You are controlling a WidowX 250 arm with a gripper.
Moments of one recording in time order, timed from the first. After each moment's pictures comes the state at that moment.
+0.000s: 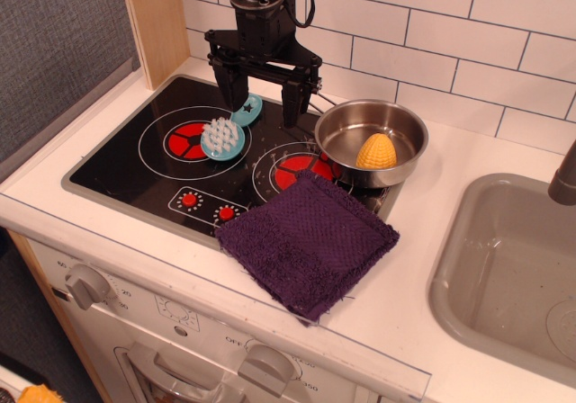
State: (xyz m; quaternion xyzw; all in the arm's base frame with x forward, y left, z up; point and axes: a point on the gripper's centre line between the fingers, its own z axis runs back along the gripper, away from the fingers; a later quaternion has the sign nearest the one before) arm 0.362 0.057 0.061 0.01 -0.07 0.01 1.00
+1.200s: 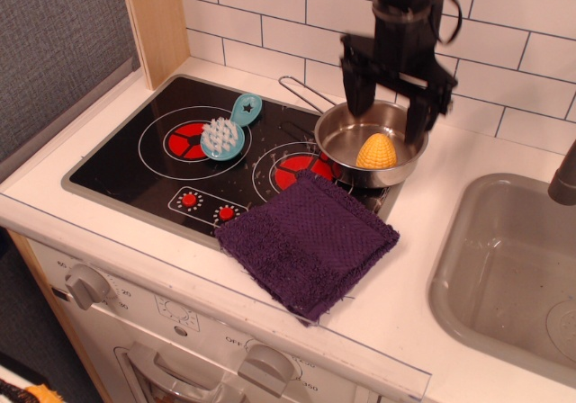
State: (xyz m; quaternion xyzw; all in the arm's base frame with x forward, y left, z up) arm 0.395 -0.051 0.049 0.00 -0.07 -0.12 0.99
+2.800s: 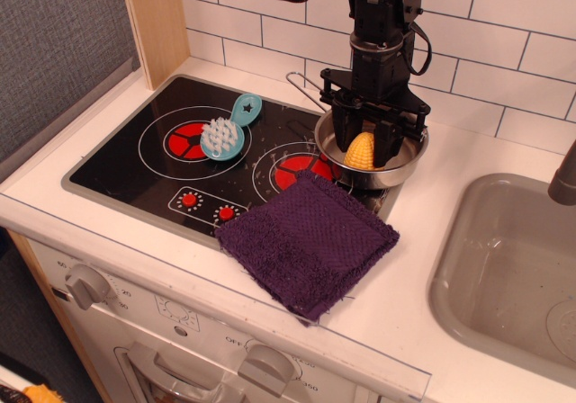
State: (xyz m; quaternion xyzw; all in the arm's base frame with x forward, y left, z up) arm 0.389 -0.035 0.025 -0.01 -0.03 -0.11 0.99
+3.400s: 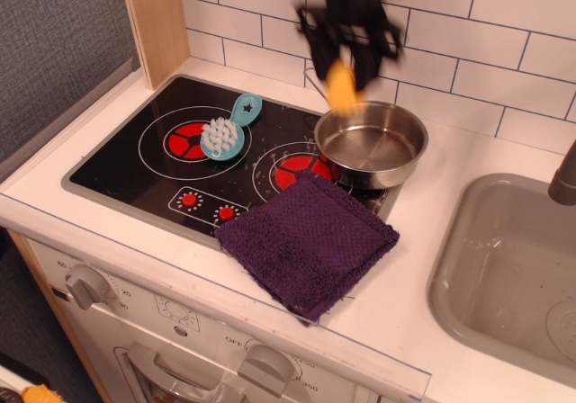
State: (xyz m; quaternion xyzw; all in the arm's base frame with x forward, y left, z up) arm 0.407 0.017 0.098 -0.02 -0.11 -0.07 0.99
